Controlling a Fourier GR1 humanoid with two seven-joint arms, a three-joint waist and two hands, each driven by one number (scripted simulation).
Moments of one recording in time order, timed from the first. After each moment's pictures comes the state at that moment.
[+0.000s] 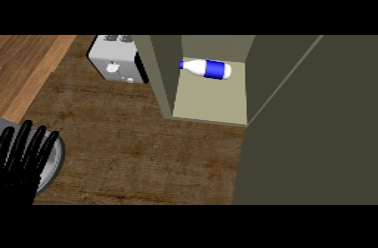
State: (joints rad) left arm 0.28 0.65 -0.22 -1.84 0.94 -0.10 -0.50; right arm 0.82 -0.32 0.59 -2.49 -0.01 0.50 -0.10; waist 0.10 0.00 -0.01
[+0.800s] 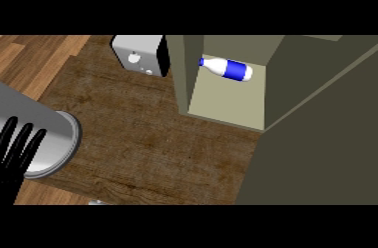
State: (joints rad) left arm 0.29 0.73 -0.17 -1.84 0.98 -0.22 -0.47; right arm 0.57 -0.36 0.58 -2.48 -0.02 0.50 0.03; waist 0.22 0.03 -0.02
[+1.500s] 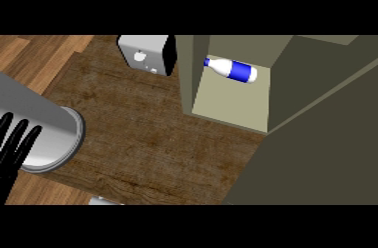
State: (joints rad) left arm 0.27 0.77 -0.14 -1.82 1.00 -0.26 -0.45; right arm 0.31 -0.41 0.58 -2.47 -0.03 0.58 0.14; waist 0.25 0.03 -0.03
